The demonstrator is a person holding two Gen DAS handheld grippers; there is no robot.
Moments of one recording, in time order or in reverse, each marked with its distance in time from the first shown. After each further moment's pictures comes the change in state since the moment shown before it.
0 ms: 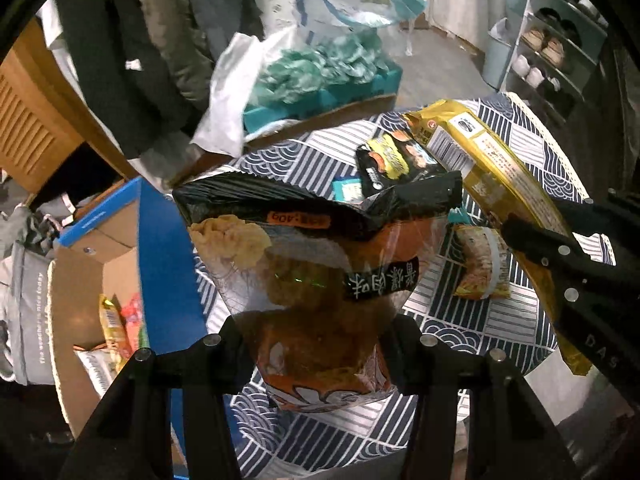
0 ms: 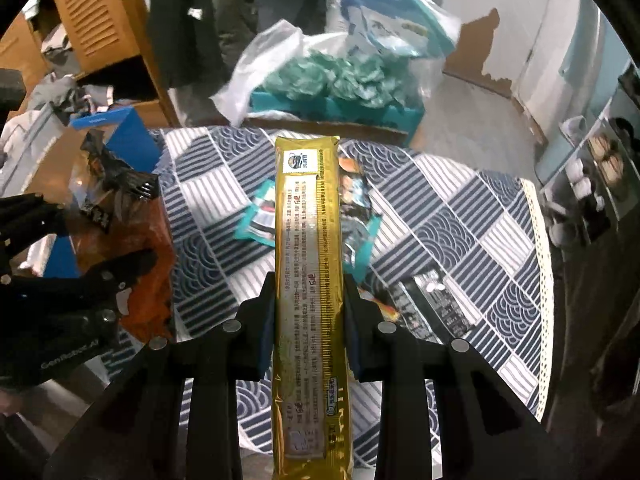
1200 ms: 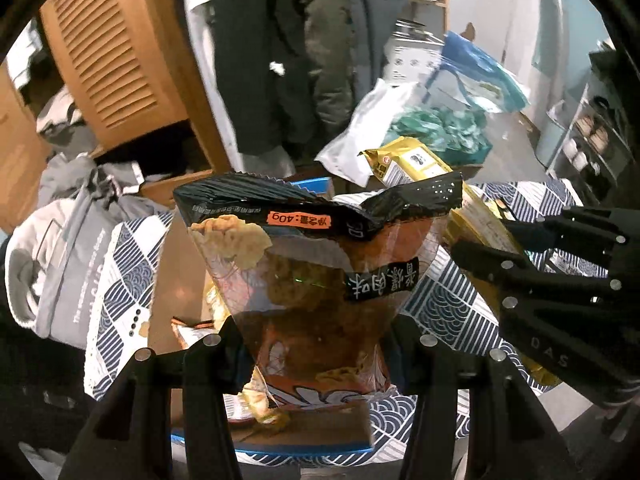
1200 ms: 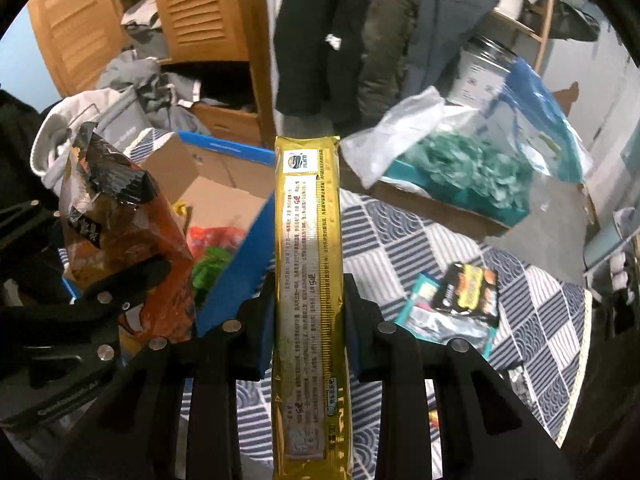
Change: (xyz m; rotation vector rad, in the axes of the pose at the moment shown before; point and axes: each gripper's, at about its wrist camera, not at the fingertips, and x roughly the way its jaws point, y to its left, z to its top) left arm -0.065 0.168 -0.050 -0.240 -0.147 0.084; right arm -0.008 0.172 0.079 -0.210 -0.058 0.153
